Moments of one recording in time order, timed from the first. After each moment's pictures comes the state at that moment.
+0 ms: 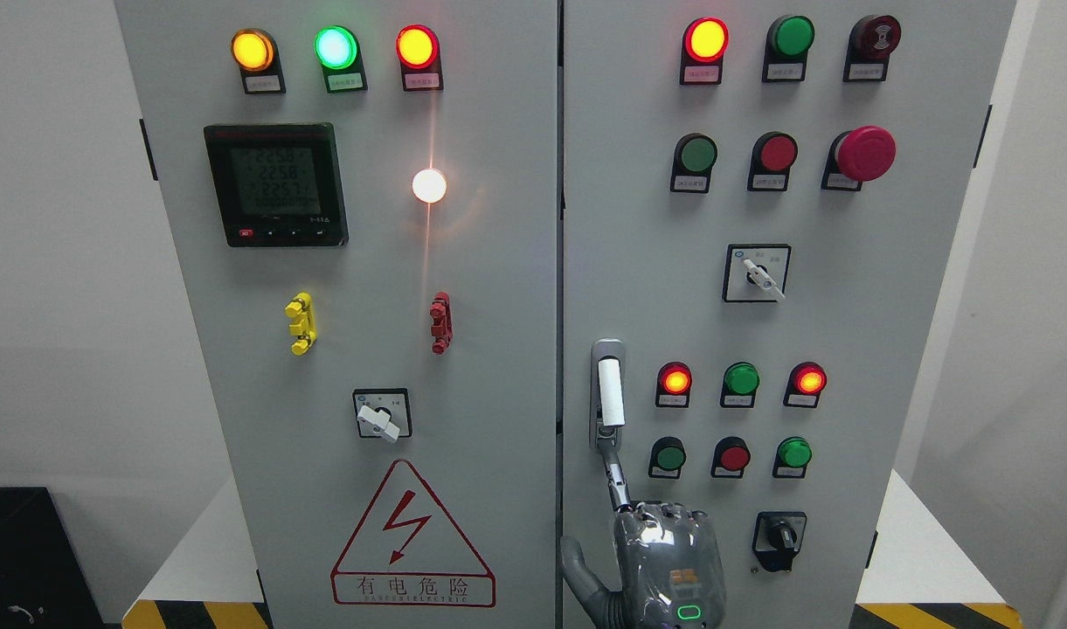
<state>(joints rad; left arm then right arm) -0.04 -0.11 -0.13 -0.05 0.14 -0.06 -0.06 -0.27 0.13 0.35 -1.66 1.45 0.22 -0.16</state>
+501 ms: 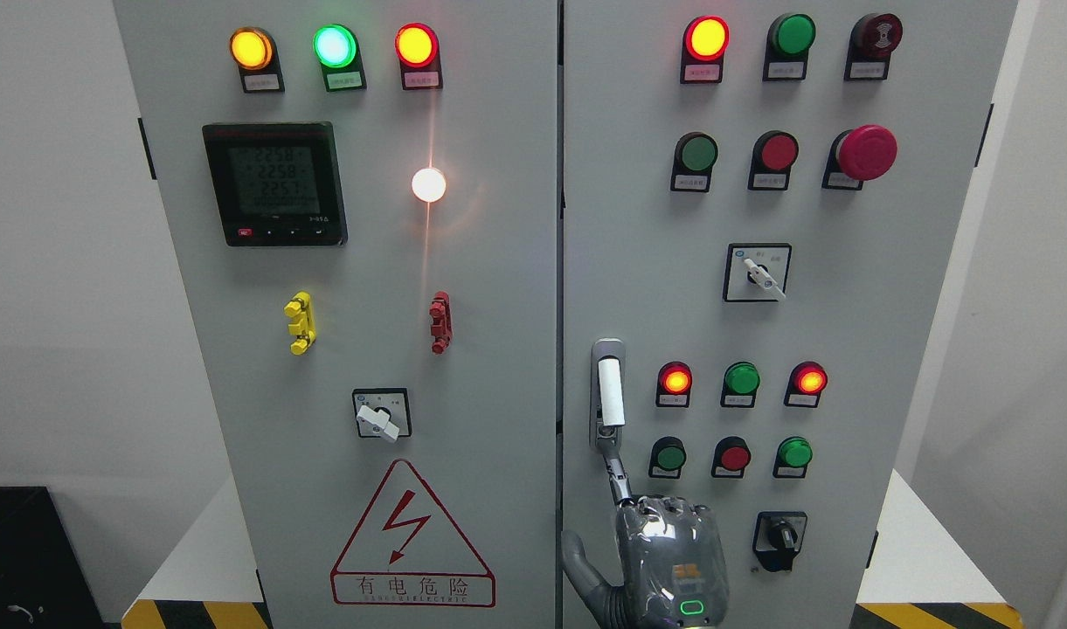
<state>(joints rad) -0.04 -0.11 -0.13 -0.05 0.14 -0.06 -0.06 -0.27 0.13 0.35 -1.71 1.45 0.22 -0.16</state>
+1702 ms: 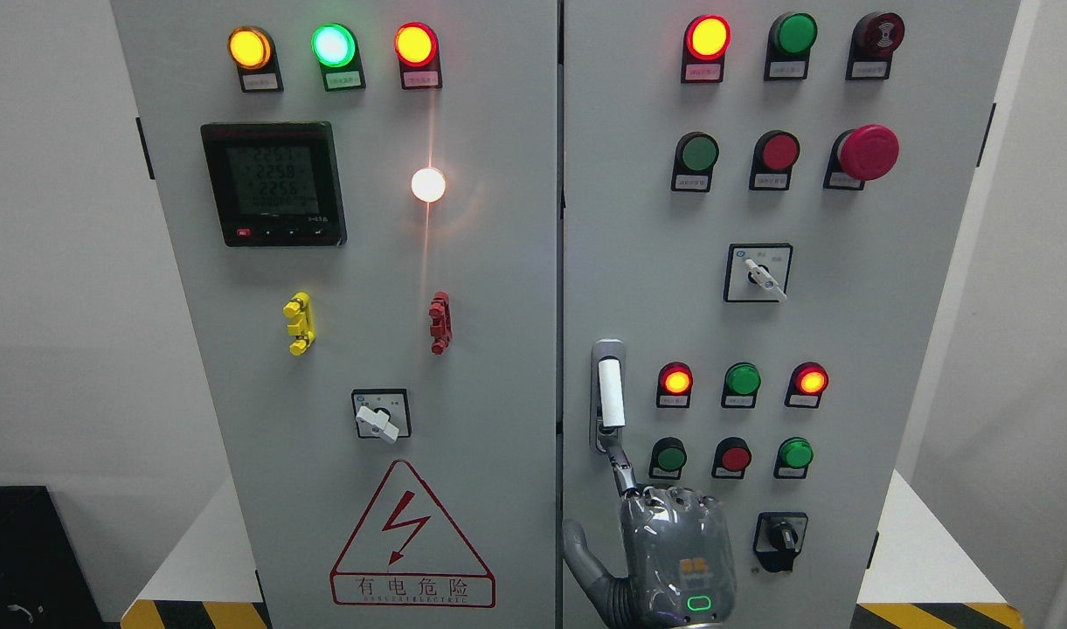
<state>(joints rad) -0.04 -0.11 -0.13 -0.05 0.14 -0.07 -0.06 -0.27 0.13 0.36 -1.75 1.44 0.22 -0.17</state>
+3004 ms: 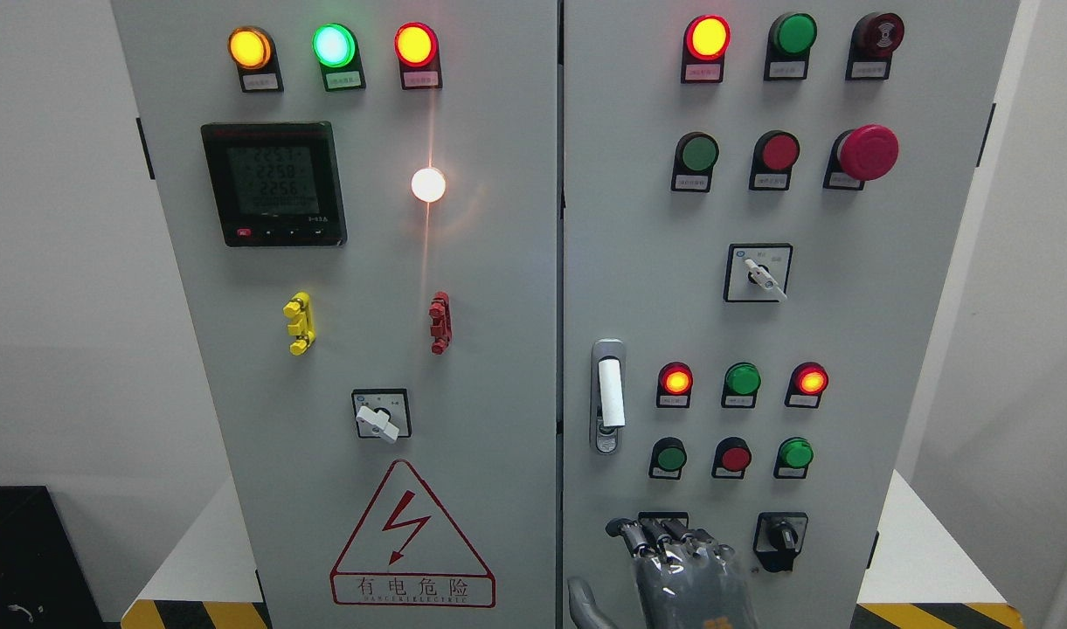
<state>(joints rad) -0.04 -0.11 -0.13 -0.05 0.14 -0.06 -0.06 -0.14 0.04 0.35 -1.83 1.41 0.10 -0.23</state>
